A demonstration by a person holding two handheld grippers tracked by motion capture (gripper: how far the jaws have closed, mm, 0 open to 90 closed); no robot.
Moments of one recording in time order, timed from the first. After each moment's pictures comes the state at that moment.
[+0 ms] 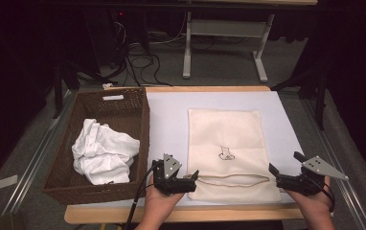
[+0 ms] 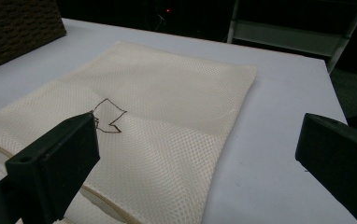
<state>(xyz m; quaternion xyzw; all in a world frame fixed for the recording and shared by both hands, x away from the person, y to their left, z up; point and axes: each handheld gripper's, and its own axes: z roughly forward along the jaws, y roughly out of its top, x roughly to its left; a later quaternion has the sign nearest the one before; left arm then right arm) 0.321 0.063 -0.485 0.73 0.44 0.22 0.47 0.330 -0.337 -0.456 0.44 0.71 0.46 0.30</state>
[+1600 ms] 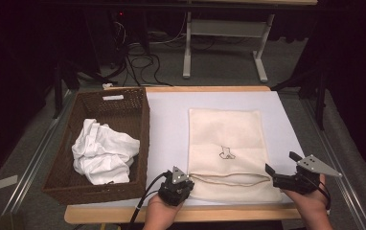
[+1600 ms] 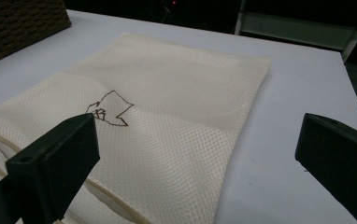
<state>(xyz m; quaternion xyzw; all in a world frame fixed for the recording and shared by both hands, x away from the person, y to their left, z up) 0.313 0.056 -0.516 0.80 0.43 0.12 0.39 0.336 -0.331 -0.462 0.43 0.72 0.45 0.29</state>
